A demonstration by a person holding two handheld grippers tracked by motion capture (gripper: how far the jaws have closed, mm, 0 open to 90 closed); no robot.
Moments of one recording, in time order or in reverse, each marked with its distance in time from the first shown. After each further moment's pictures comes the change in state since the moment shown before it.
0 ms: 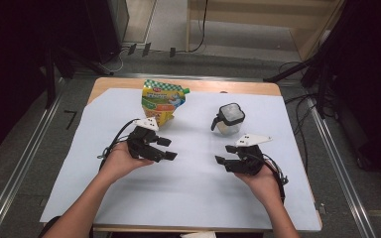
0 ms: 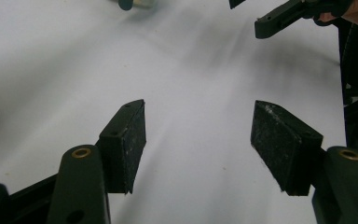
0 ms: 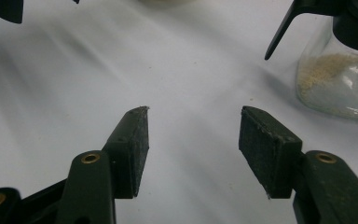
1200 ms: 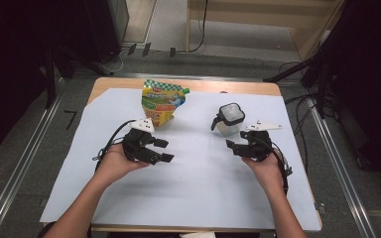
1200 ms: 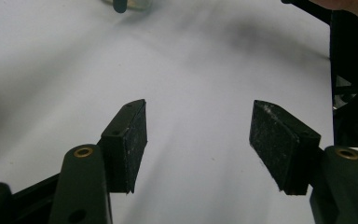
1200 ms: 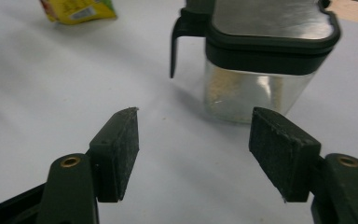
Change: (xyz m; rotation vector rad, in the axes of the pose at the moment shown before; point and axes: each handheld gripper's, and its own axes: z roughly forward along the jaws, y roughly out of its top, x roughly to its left) left arm -0.010 -0.003 -0.014 -0.009 0.003 0.016; right arm -0.043 0.011 0.001 -0.039 -0.173 0.114
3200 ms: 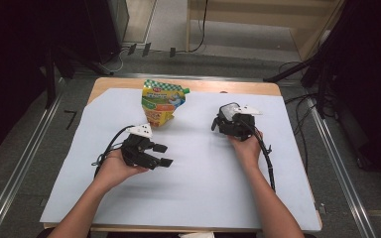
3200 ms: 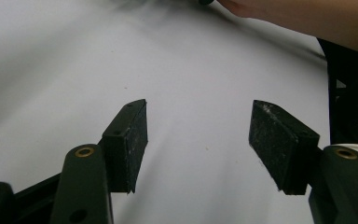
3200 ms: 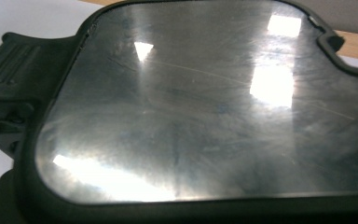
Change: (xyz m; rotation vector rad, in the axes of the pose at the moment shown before) left arm -0.004 -0.014 0.002 -0.002 -0.005 -0.021; right arm -0.030 0.019 0.096 -0.106 -0.195 0.071
